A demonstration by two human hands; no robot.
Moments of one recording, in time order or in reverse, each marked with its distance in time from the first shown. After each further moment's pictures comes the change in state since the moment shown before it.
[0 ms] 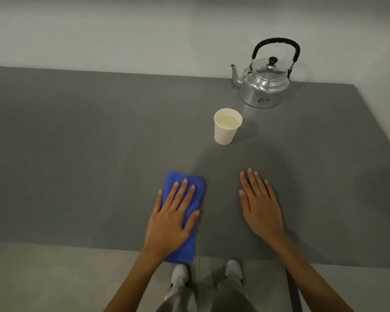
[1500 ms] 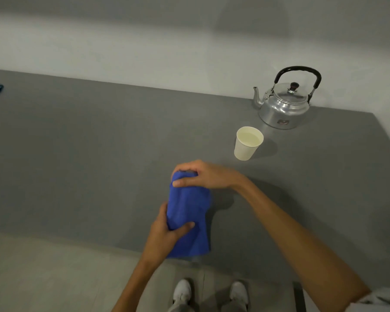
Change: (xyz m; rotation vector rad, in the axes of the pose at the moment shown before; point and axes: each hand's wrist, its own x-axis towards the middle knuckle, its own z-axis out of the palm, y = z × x) left_hand -0.026 -0.018 -0.051 -1.116 0.091 -0.493; right_hand 0.115 -0.156 -0.094 0.842 -0.749 -0.622
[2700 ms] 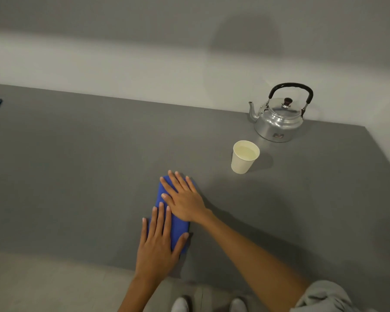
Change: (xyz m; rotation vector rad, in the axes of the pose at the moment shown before) left_hand 0.016 -0.031 0.000 1.016 0.112 0.276; right_hand 0.066 0.086 0.077 -0.773 0.404 0.171
